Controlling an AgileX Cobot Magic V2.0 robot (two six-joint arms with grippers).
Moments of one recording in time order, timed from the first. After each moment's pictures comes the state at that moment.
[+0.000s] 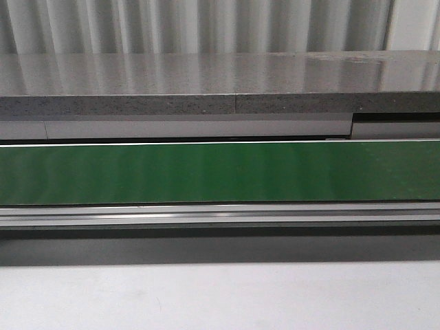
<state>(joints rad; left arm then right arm) -0.06 0.00 0.00 0.07 0.17 -0.01 -0.55 1.83 -1.24 -0.04 0.80 -0.02</state>
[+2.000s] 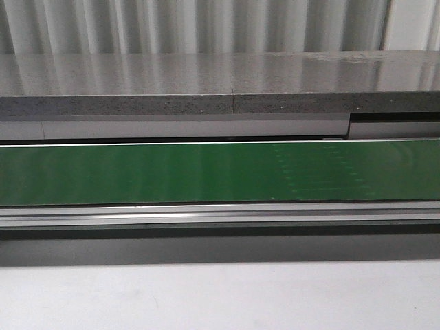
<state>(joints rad) -0.06 0.00 0.00 0.07 0.17 -0.01 -0.28 1.68 -1.22 0.15 0.96 -0.13</state>
